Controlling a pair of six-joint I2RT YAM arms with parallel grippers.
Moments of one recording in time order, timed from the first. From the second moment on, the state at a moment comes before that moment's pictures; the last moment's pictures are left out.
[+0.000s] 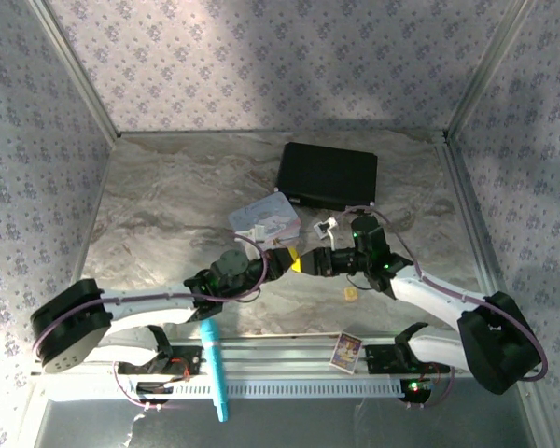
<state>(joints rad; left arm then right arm) -1.07 1.25 0.45 0.61 -0.09 -1.16 0.54 1.18 0.47 0.24 -0.89 0.76</state>
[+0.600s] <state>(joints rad) -0.97 1.16 0.52 0.40 -0.21 -1.21 0.53 1.05 0.79 -0.39 -0.14 0.60</state>
